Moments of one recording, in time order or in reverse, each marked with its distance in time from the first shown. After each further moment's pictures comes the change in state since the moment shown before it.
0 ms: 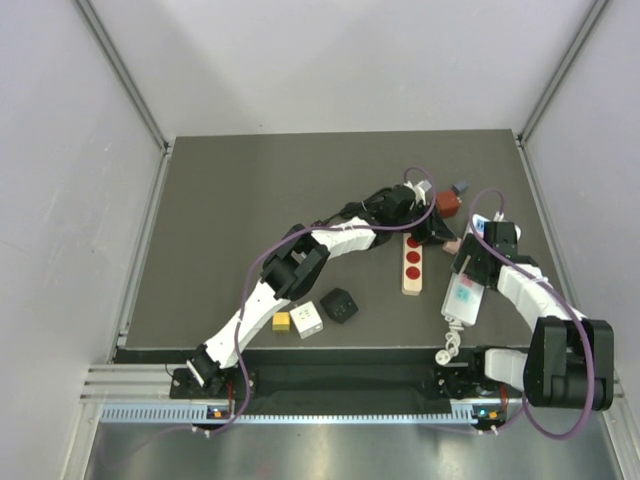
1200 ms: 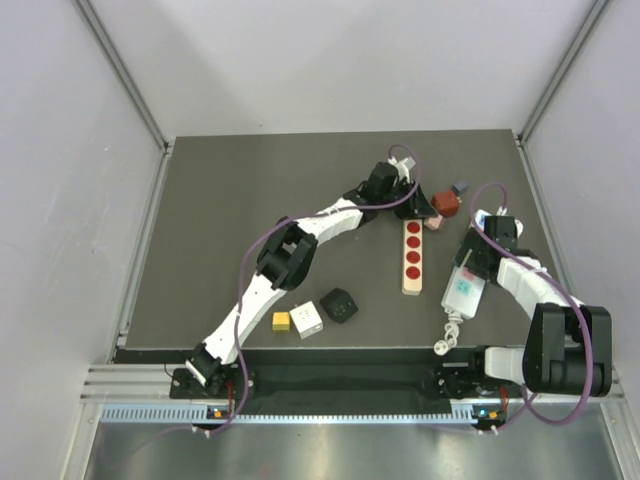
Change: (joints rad) left arm 0.111 0.075 0.207 -0.156 -0.003 0.201; right arm -0.011 0.077 0.048 0.033 0.014 0.024
